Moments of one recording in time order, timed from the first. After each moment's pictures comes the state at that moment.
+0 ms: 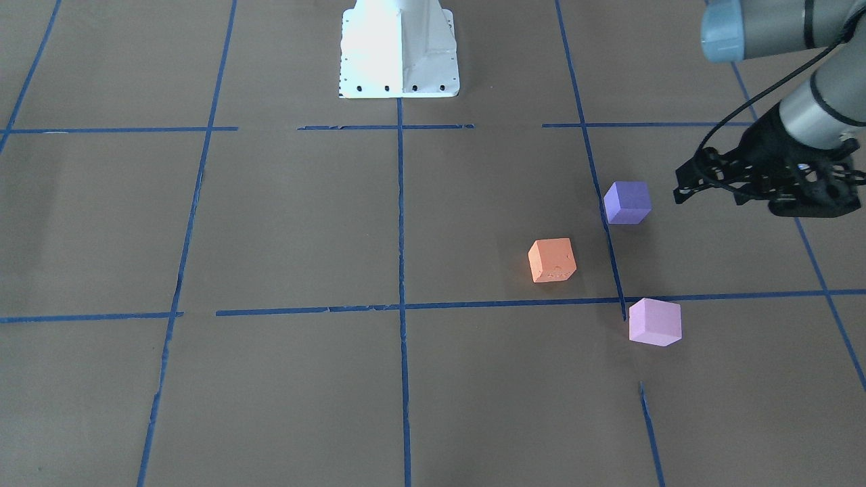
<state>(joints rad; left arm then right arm) -1.09 -1.99 -1.87 -1.30 -2.35 -0.63 1.52 -1.52 1.60 -1.72 2.29 -0.16</state>
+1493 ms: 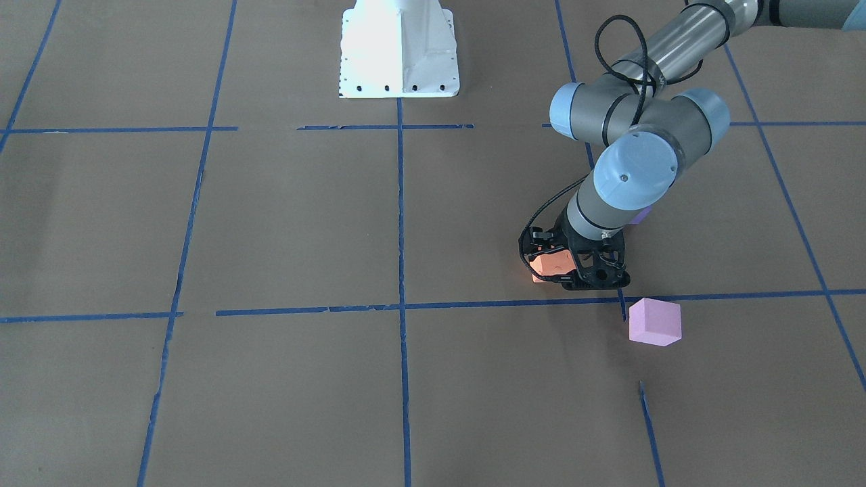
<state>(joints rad) -0.82 -2.20 -1.48 -1.58 -2.17 -0.88 1.52 -1.52 1.60 -1.72 2.29 -0.16</state>
